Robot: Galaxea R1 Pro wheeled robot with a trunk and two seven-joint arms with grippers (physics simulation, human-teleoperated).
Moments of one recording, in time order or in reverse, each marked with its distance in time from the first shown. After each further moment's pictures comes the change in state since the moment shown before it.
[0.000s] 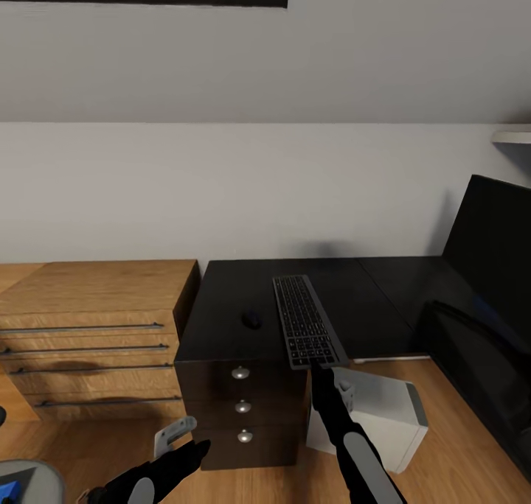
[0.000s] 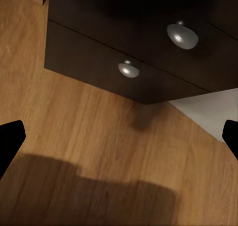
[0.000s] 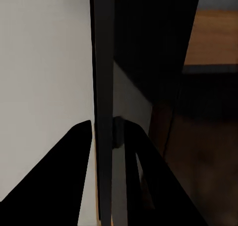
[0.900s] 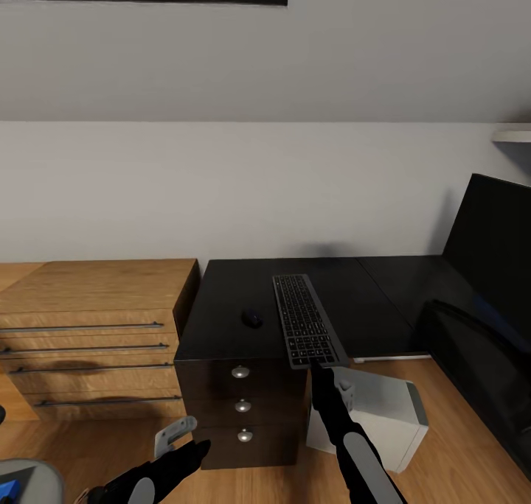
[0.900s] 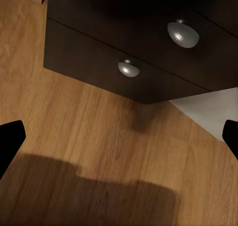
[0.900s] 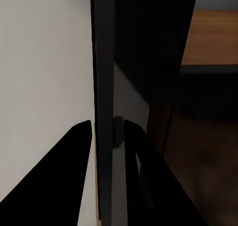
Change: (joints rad) left arm 0.000 -0.001 -0.001 0.000 0.000 0.000 -0.001; right arm 0.000 0.000 0.000 -0.001 0.004 0.000 0.004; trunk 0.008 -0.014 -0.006
